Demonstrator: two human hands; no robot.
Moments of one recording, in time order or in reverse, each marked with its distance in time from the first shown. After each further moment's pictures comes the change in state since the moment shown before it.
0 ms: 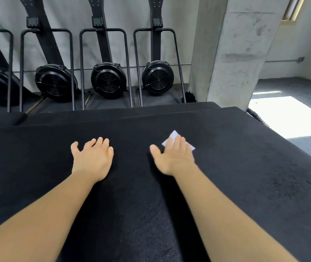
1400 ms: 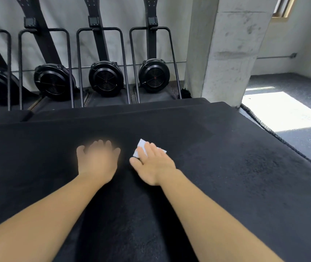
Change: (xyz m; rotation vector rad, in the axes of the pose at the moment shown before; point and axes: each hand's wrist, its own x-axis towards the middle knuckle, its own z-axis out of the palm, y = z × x) left_hand -0.069 0.020 -0.023 0.036 0.026 -0.014; right_hand -0.074 -0.017 0.005 0.082 -0.183 -0.297
